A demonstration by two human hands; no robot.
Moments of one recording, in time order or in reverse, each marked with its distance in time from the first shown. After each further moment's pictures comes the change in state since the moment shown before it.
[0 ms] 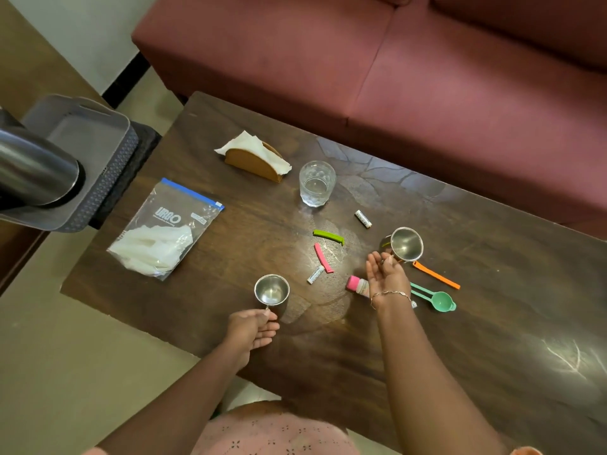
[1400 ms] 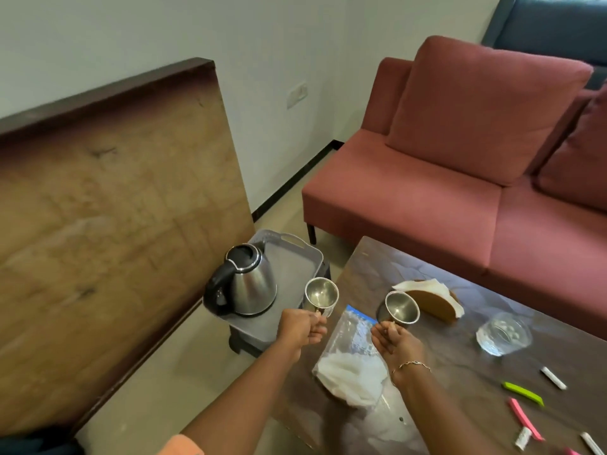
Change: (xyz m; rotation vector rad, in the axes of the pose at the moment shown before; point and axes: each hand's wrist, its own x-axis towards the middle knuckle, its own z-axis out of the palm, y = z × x) left_hand -0.009 0.210 -0.361 -0.121 -0.069 0.410; right_hand -0.202 0.248 0.310 -0.316 -0.264 -0.057
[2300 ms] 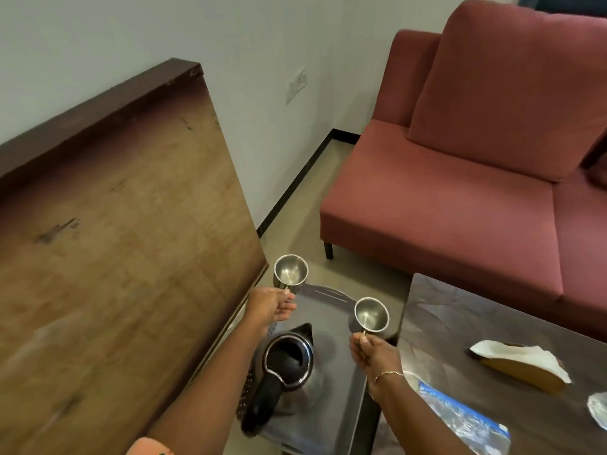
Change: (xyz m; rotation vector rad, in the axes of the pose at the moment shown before) left_hand 0.244 0.178 -0.168 0.136 -0.010 0.051; right_hand 0.124 0.042 0.256 -0.128 0.046 0.042
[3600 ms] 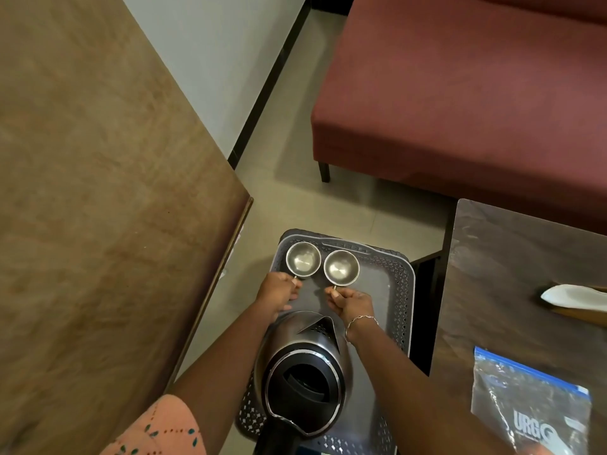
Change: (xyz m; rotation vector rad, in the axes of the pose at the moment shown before) left_hand 0.175 -0.115 0.016 0.332 -0.095 -0.348; right_hand 0.173 0.105 0.066 -0.190 0.044 0.199
